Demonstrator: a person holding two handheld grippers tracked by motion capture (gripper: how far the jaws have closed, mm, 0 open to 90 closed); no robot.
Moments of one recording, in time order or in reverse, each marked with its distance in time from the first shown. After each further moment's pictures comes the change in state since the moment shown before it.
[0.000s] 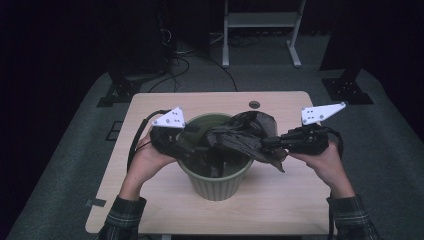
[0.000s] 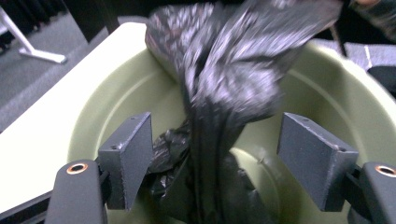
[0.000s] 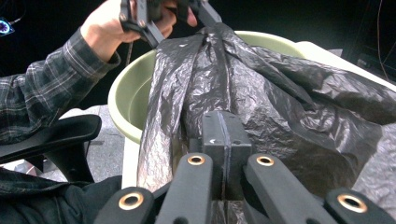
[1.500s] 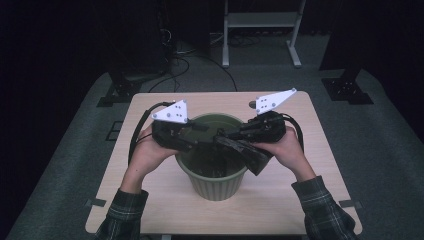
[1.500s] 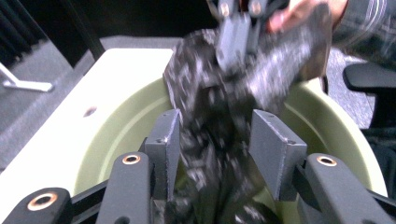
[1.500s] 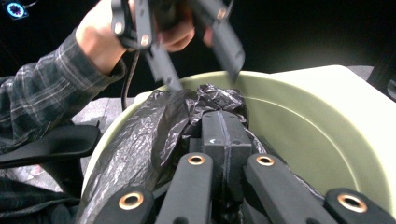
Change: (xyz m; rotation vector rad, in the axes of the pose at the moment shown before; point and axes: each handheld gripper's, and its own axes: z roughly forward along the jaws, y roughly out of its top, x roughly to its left) left arm 0.002 0.029 -0.001 -0.023 -0.074 0.119; right arm 0.004 0.056 0.082 0.037 0.080 -0.098
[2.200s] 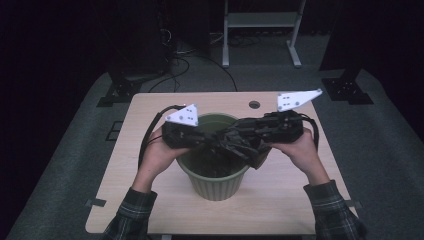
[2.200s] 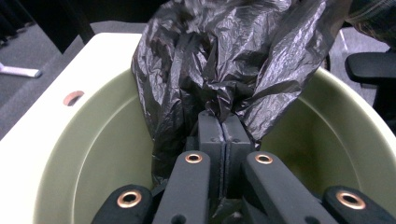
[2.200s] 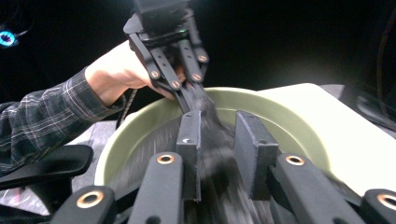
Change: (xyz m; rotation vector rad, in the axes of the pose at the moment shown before) left arm 0.001 -0.013 0.020 0.053 -0.021 -0.035; right arm 0.005 -0.009 -0.040 -0.114 -0.072 0.015
